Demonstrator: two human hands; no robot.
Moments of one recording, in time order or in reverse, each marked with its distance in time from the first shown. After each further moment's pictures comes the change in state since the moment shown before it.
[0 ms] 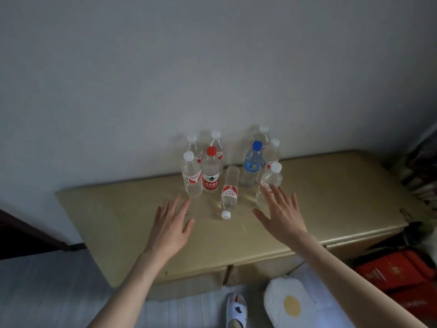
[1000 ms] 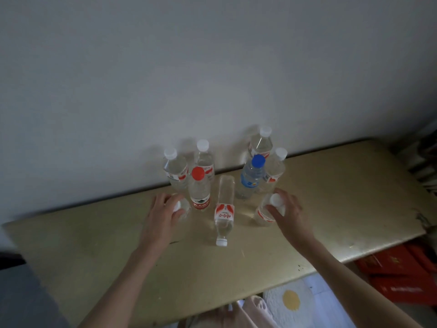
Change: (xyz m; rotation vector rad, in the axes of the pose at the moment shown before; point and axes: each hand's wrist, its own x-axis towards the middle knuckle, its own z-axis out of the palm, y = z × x) left_hand 0.171 -0.017 0.019 -0.208 0.055 -0.036; right_hand 0.128 0.050 0.019 0.475 0.115 0.292
